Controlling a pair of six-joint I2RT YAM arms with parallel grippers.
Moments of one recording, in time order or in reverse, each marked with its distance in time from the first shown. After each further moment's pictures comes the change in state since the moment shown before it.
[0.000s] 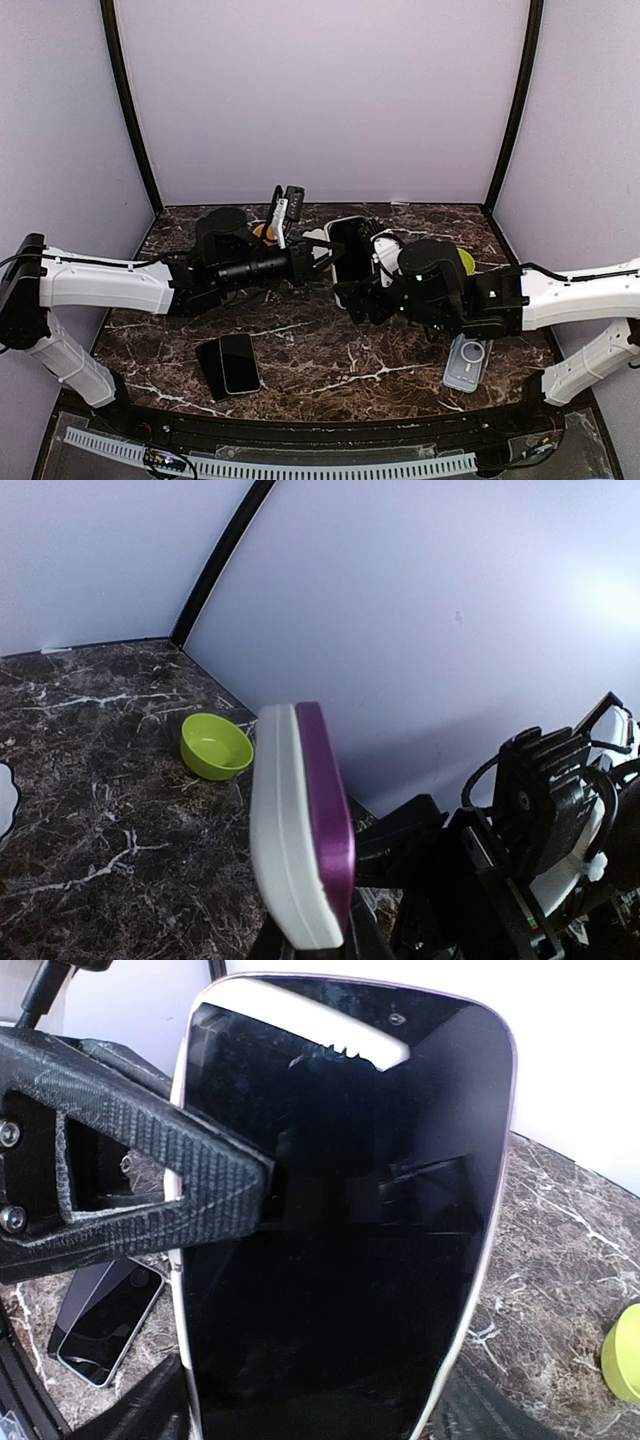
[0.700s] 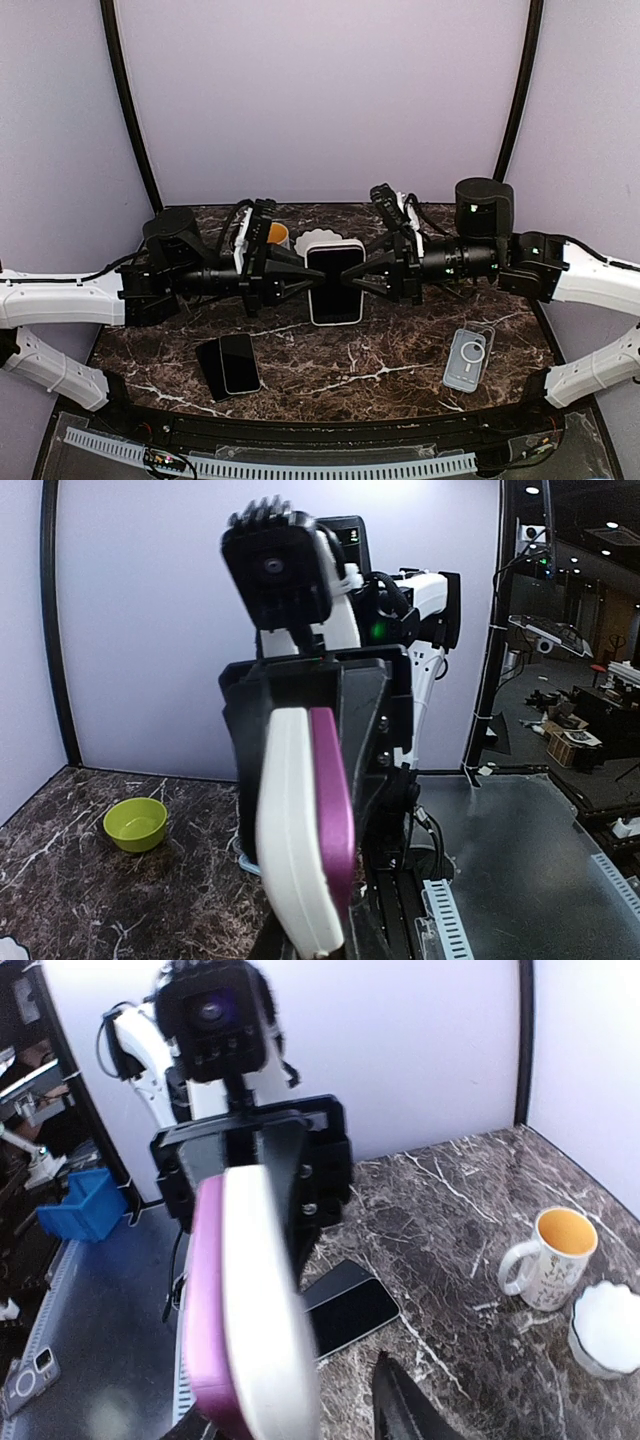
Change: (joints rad) left arm -0.048 -0.272 -0.107 -0.054 0.370 0.491; right arm -0.216 -0.154 0.099 -0.035 -0.967 -0.220
